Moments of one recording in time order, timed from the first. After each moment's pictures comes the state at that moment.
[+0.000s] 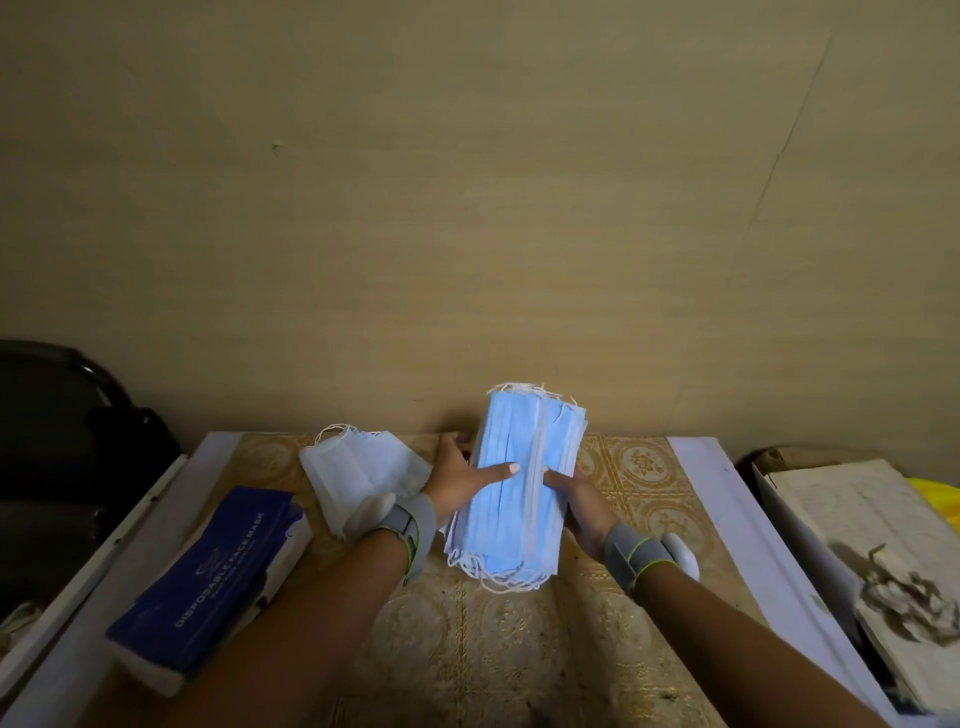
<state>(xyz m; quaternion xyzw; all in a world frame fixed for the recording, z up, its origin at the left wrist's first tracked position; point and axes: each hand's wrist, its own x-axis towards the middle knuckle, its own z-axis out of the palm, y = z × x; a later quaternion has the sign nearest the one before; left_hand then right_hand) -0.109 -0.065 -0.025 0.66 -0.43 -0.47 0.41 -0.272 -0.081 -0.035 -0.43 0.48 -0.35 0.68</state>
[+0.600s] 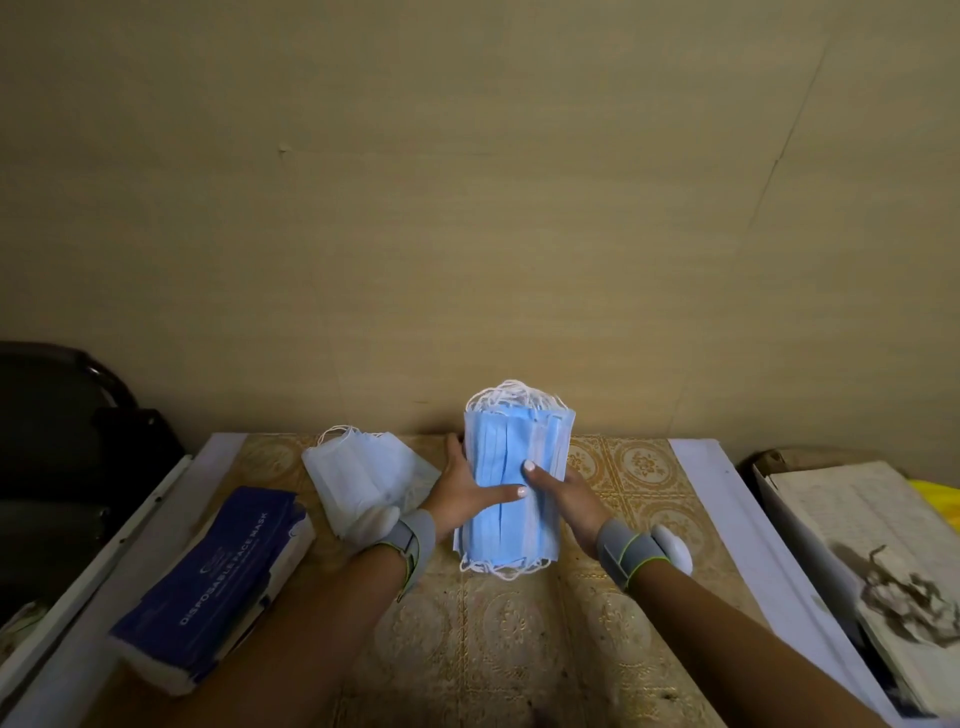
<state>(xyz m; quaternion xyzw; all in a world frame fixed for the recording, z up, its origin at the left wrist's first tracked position) -0.111 -0.053 -0.031 0.62 -0.49 -0.46 0.42 -0.267 -0.079 -0.036 -0.52 0.46 -0.33 0.63</state>
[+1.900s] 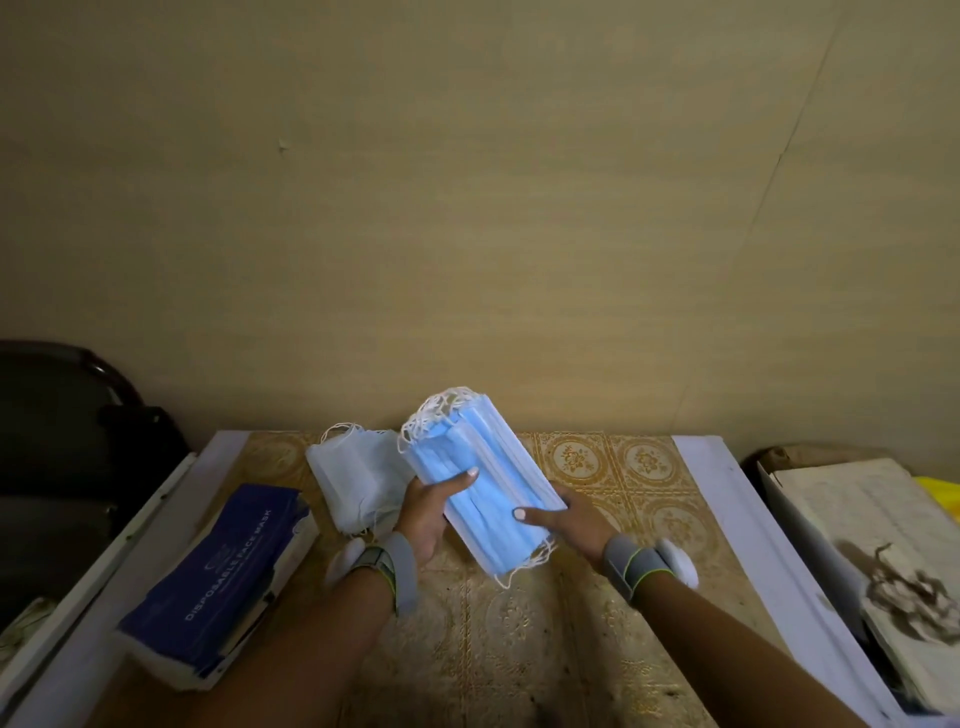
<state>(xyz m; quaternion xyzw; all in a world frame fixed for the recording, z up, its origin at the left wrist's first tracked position) -0.102 -0.024 -0.032 0.53 -0.23 -0.57 0.58 -0.278 -0.079 -0.064 -0.59 0.50 -0.21 0.59</state>
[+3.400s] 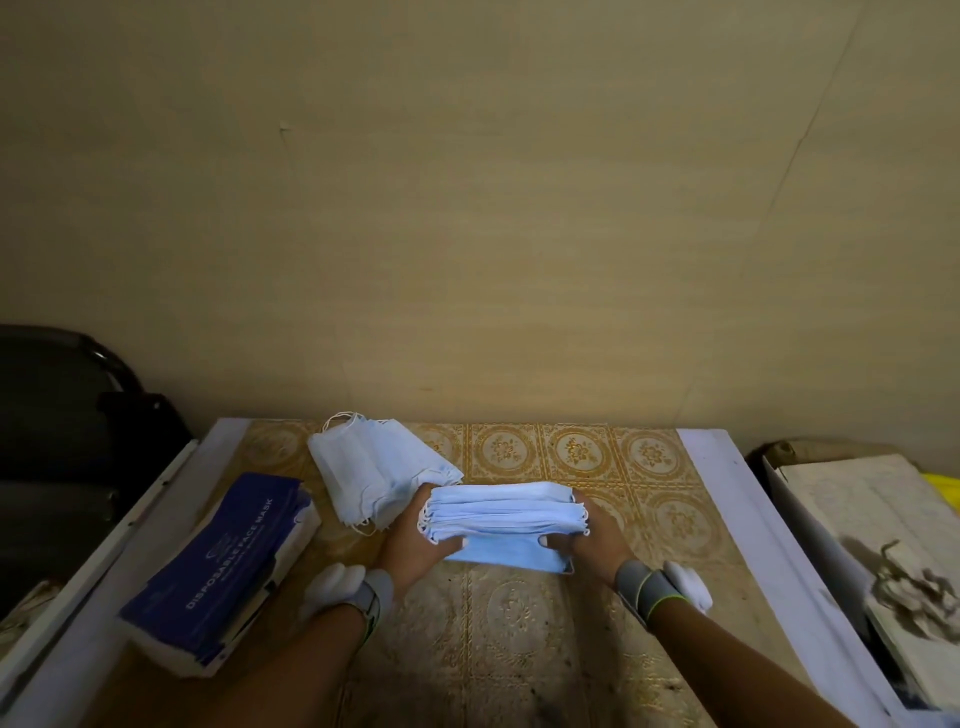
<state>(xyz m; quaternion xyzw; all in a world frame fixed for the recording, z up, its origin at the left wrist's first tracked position) -0.069 -0.008 -0.093 0.66 -0.57 -0.35 0.34 -0.302 -0.075 -0.098 -0.70 0.56 -0.20 0.40</state>
